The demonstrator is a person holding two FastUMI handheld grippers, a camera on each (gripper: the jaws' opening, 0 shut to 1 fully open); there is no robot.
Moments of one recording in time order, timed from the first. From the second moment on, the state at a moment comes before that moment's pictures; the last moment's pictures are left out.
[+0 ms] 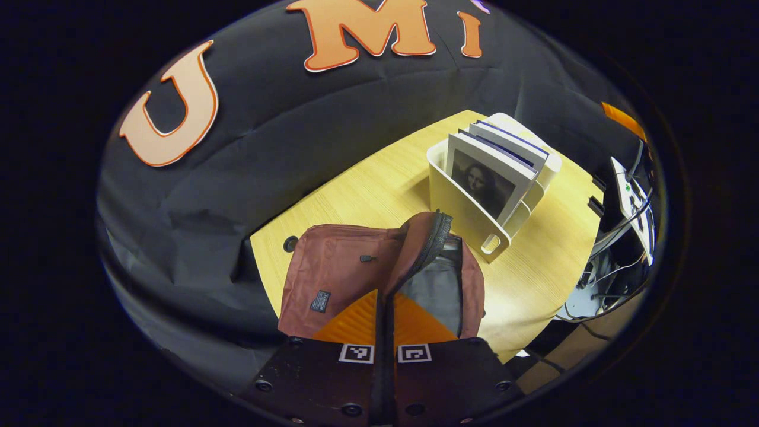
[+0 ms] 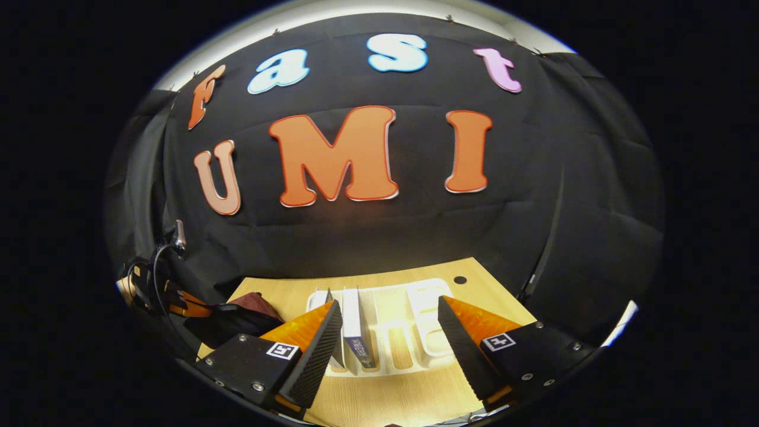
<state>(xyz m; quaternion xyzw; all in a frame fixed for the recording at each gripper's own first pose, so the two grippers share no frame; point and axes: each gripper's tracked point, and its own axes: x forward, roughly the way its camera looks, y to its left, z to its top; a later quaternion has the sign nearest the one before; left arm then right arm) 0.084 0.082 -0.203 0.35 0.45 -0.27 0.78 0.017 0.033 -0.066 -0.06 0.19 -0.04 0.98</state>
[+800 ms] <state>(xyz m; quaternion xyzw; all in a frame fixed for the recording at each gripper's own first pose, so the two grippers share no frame) 0.087 0.103 -0.207 0.31 0.47 -0.26 0.78 0.122 0.166 -0.183 -0.08 0.52 0.06 0.85</state>
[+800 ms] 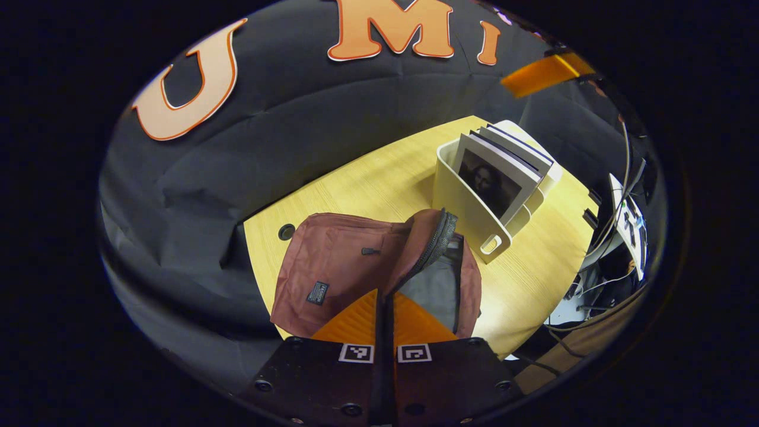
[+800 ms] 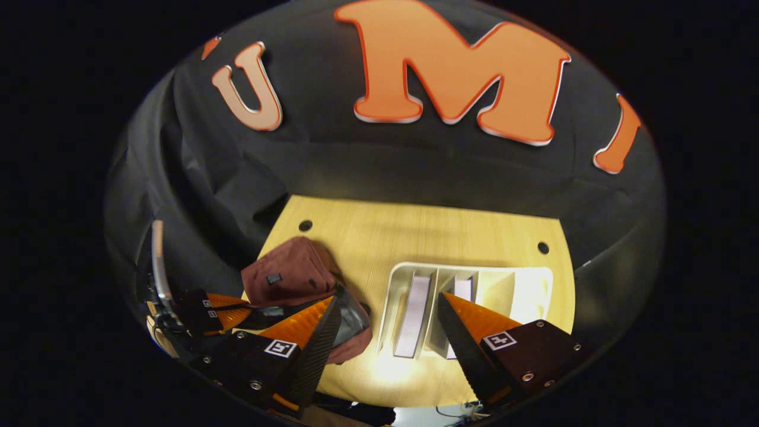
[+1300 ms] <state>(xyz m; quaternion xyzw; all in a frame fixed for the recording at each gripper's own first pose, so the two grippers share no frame) 0.087 0.103 -0.215 0.30 0.48 -0.27 0.78 0.135 0.125 -0.284 -0.06 0.61 -0.01 0.79</state>
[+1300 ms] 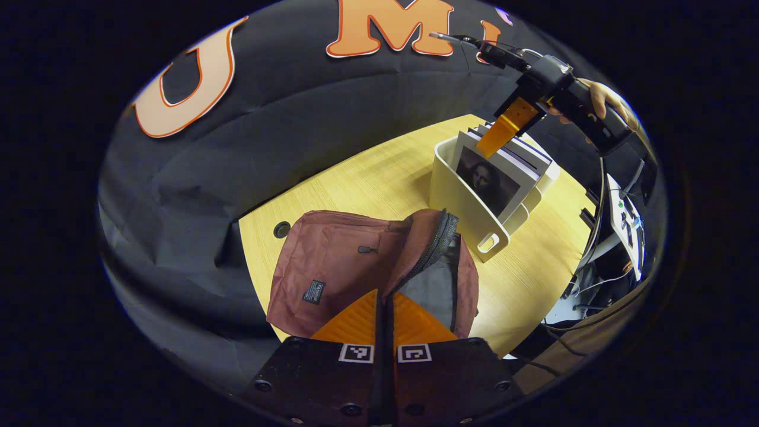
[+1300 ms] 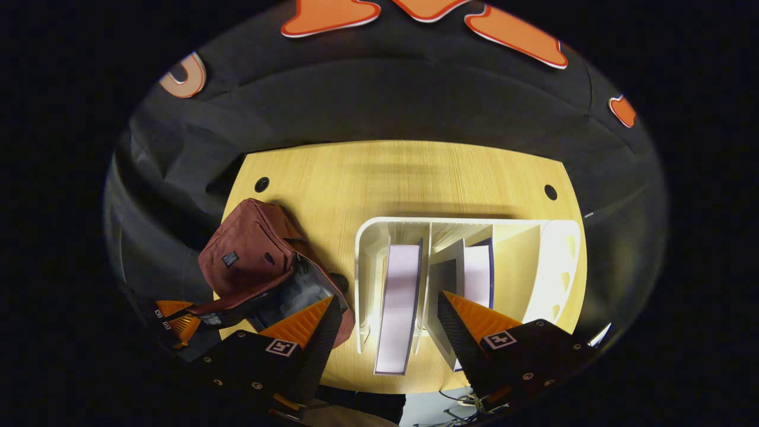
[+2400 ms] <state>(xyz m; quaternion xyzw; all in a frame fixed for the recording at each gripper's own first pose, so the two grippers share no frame) 0.078 0.105 -0.220 0.30 0.49 -0.26 0.77 0.144 0.126 -0.260 -0.03 0.58 -0.03 0.81</state>
